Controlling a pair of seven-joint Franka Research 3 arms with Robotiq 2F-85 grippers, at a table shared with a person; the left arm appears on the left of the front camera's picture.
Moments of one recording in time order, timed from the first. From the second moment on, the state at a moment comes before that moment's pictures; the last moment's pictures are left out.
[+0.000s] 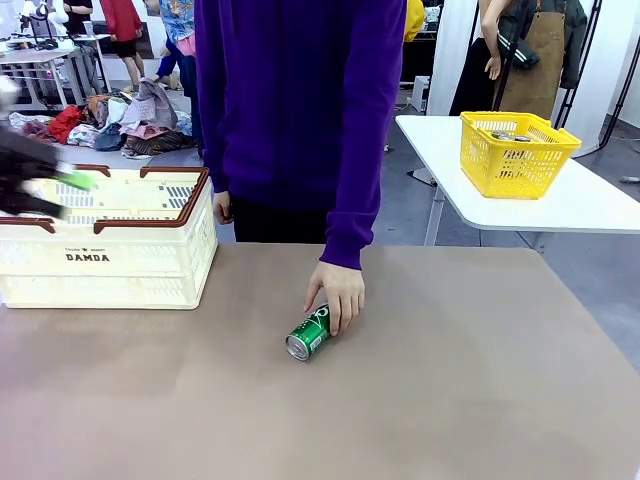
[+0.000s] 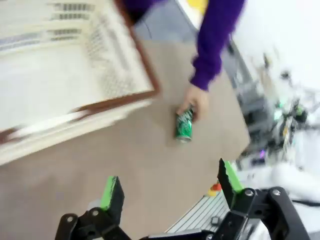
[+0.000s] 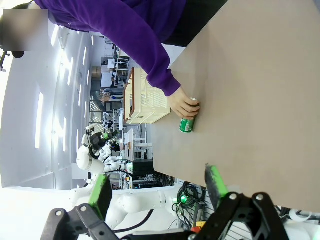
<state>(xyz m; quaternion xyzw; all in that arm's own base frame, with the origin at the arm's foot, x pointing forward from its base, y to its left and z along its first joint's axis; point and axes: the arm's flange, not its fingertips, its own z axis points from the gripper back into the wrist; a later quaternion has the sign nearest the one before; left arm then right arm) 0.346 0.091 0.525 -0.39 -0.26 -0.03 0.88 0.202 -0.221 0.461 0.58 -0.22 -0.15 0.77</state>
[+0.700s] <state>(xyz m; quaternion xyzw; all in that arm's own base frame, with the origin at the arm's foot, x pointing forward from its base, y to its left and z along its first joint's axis) 0.269 0.244 0.509 -0.50 -0.32 0.12 0.79 0.202 -0.221 0.461 0.58 -0.21 -0.15 0.77</state>
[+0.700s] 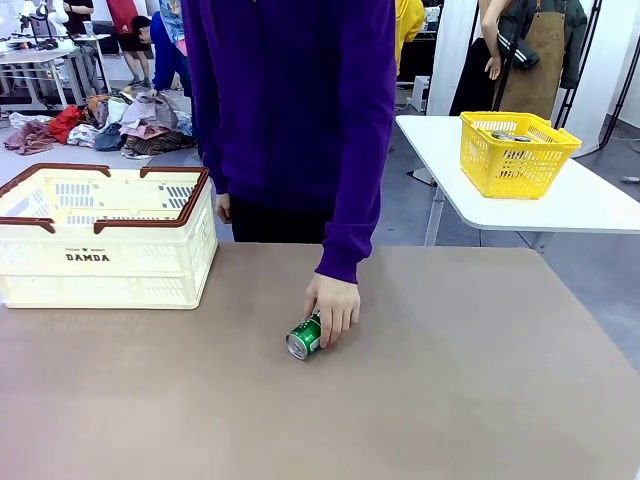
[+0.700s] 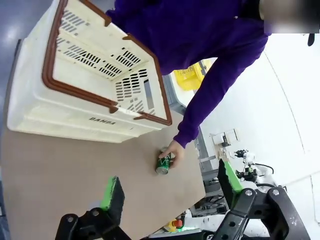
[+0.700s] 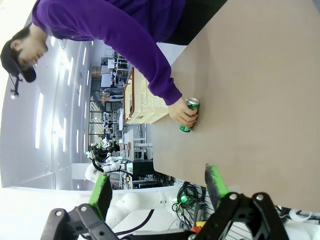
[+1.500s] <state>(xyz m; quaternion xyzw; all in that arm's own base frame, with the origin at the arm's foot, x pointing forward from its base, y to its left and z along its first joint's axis) 0.339 0.008 0.520 -0.38 -0.25 -0.08 0.89 0.202 -0.221 0.461 0.58 -0.22 -0.15 0.77</state>
